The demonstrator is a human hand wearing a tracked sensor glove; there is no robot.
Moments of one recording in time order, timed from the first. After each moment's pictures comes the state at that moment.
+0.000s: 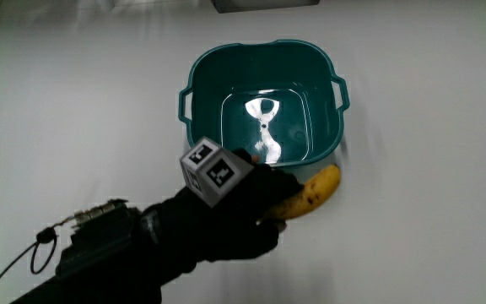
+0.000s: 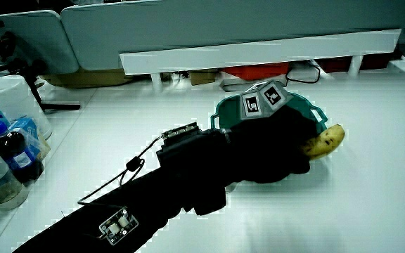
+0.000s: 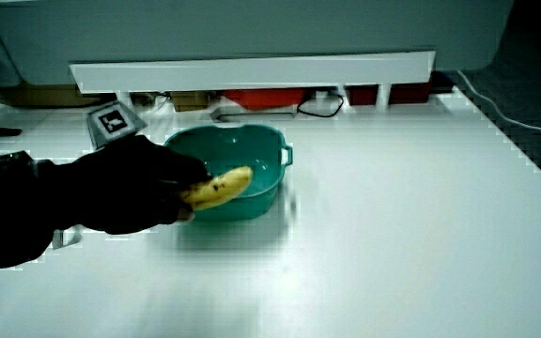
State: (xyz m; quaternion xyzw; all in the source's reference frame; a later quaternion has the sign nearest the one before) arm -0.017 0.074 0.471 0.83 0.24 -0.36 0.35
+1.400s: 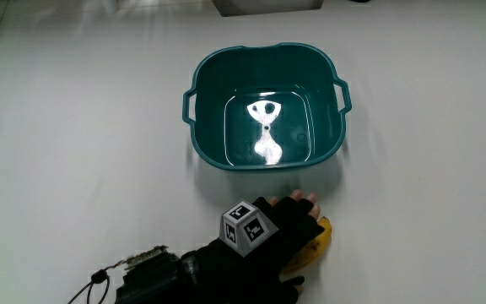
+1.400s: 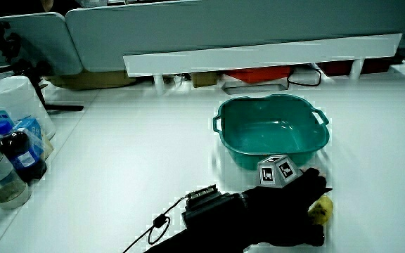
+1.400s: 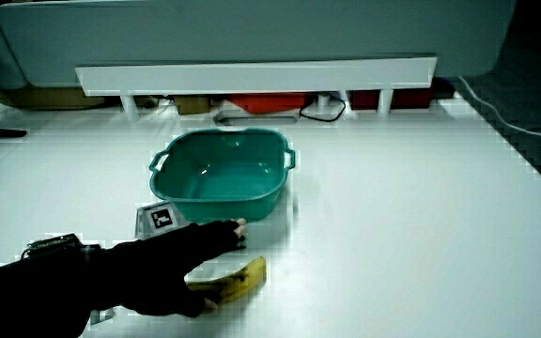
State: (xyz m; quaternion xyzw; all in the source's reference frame) arm -0.036 0.018 0.364 0.83 0.32 -0.36 0.27
